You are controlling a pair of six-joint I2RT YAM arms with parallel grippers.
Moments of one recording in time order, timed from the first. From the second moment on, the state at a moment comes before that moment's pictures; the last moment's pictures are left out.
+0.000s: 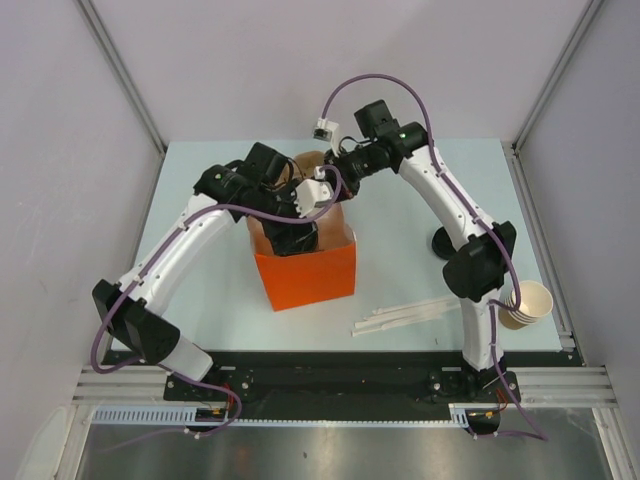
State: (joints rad) left arm -0.56 1.52 1.65 -1.18 0.35 0.60; right arm 0.53 2.08 2.26 -1.08 -0.89 -0.28
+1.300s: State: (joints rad) left arm -0.58 1.33 1.30 -0.96 0.26 0.61; right arm 0.62 1.96 2.10 -0.85 -0.71 -0.19
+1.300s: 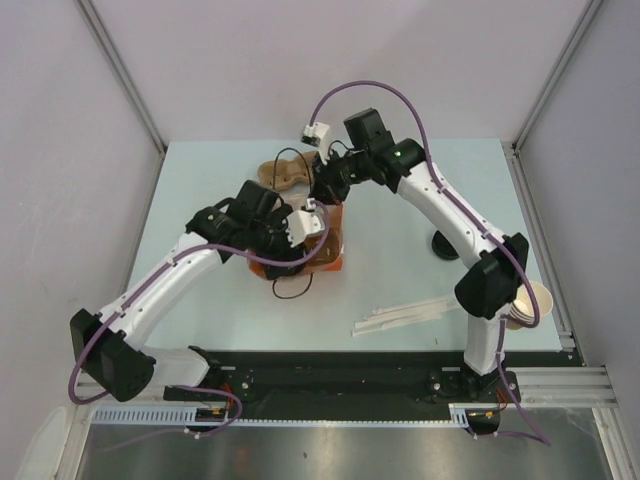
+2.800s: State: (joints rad) left arm -0.78 1.02 0.73 -0.33 -0.01 0.66; right arm 0.80 1.58 1.54 -0.44 -0.40 -0.08
